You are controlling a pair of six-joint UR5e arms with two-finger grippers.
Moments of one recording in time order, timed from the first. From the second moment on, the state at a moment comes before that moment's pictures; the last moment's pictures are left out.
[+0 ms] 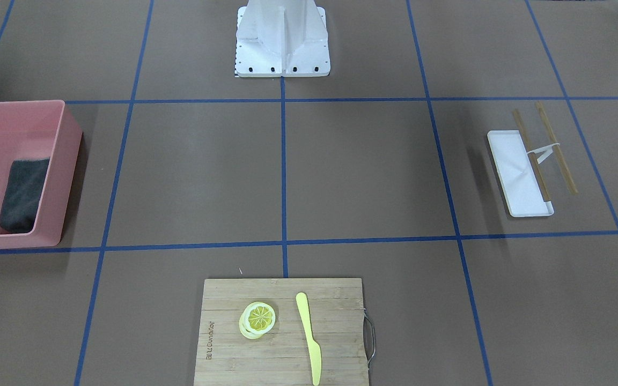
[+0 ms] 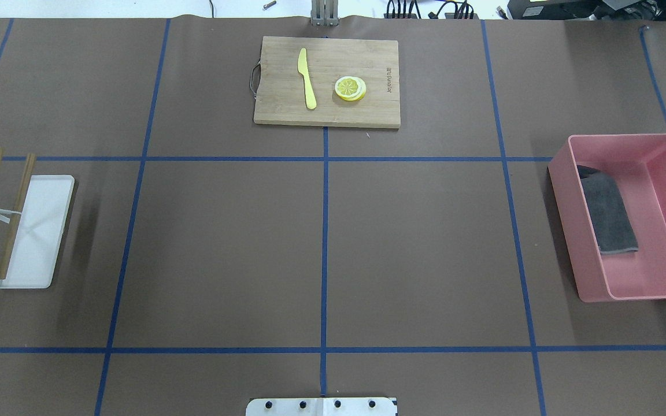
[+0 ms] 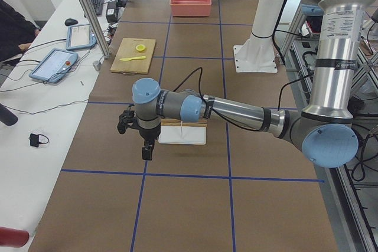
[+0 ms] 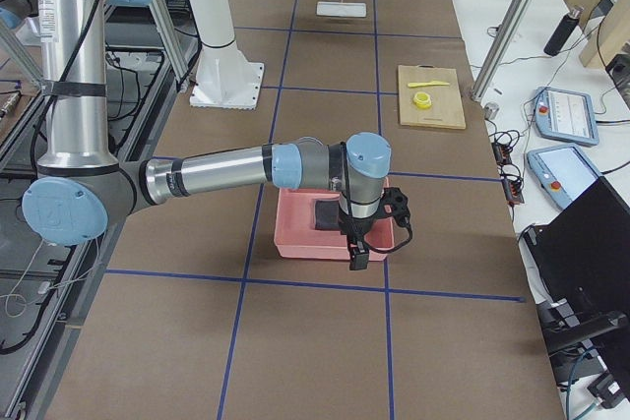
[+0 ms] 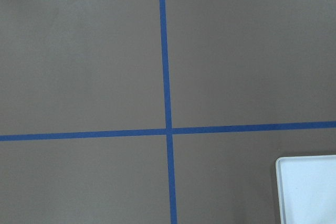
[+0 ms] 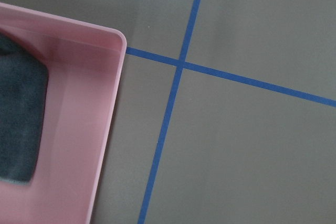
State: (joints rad) left arm -1.51 -1.60 -1.71 -1.55 -2.25 -0.05; right arm 1.54 -1.60 1.78 -1.76 2.20 -0.20
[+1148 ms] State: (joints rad) left arm -1.60 -1.50 -1.66 -1.56 -2.29 0.06; right arm 1.60 -1.56 1.64 -1.71 2.37 -0.13
